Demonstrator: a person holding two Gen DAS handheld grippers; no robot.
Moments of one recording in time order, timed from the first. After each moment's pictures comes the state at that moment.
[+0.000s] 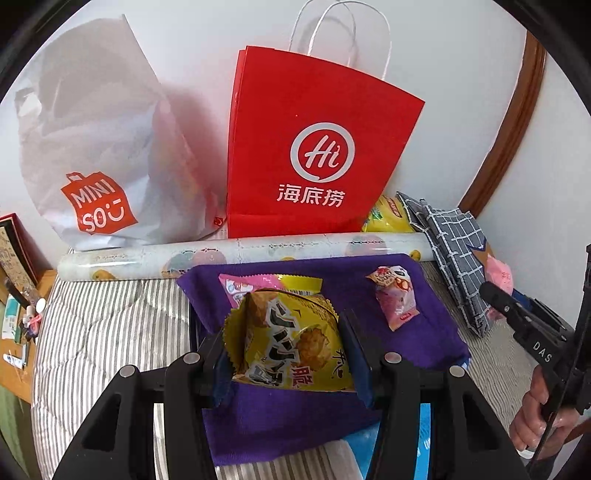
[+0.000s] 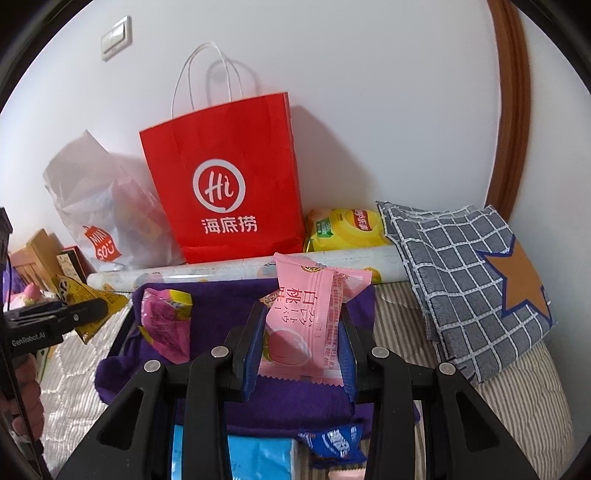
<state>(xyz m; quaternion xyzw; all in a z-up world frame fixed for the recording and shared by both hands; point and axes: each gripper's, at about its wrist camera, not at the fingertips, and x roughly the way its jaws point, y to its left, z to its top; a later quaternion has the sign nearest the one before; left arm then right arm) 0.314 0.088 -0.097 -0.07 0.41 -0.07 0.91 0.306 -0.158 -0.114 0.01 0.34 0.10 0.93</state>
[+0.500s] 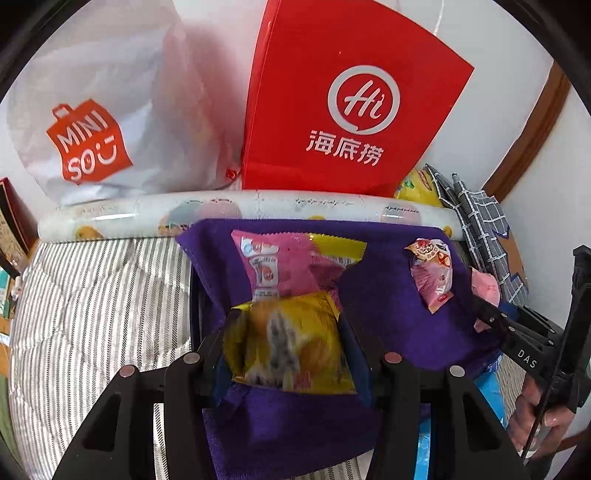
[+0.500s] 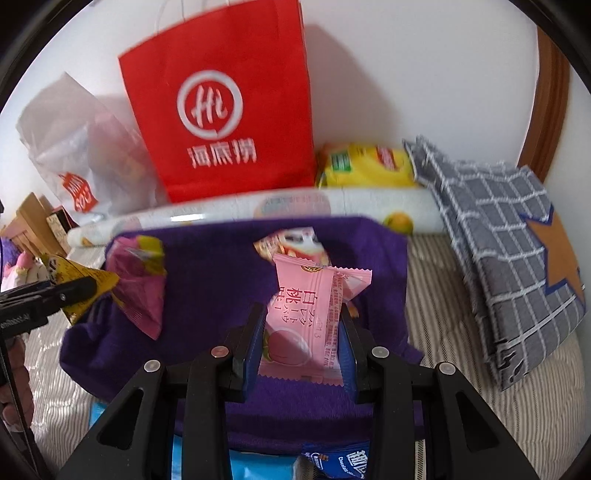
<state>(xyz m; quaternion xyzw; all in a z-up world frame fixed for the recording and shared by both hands) 0.335 0.103 -0.153 -0.09 0.46 -0.05 0.88 0.345 -0.146 -0.182 0.00 0.44 0.11 0.89</state>
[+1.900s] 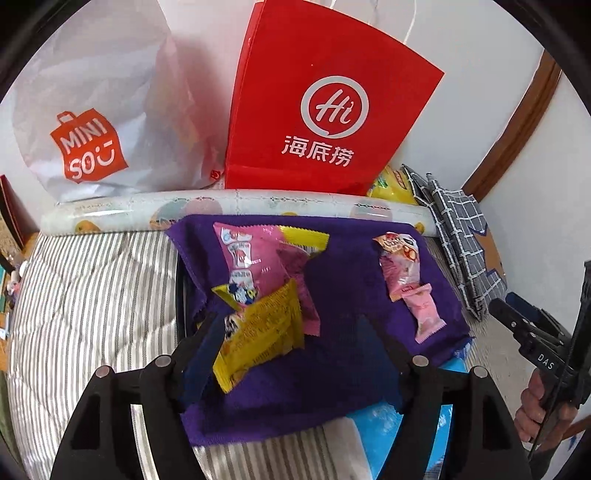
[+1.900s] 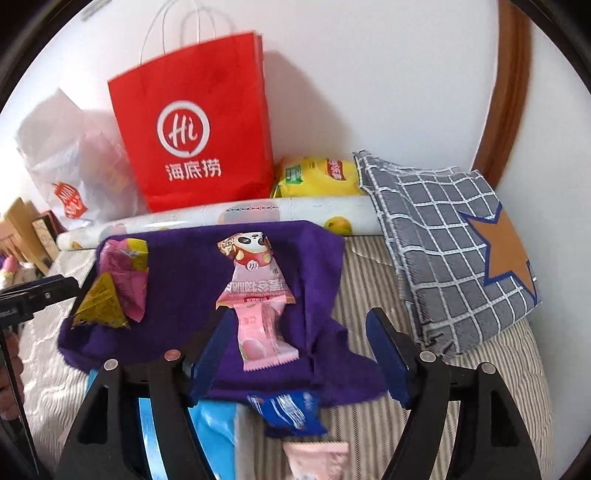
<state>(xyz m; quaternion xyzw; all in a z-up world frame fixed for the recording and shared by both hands) 0.307 0.092 -0.128 -0.11 0.46 -0.08 0.88 0.300 -0.193 -0.134 -0.01 0.41 0.07 0.91</state>
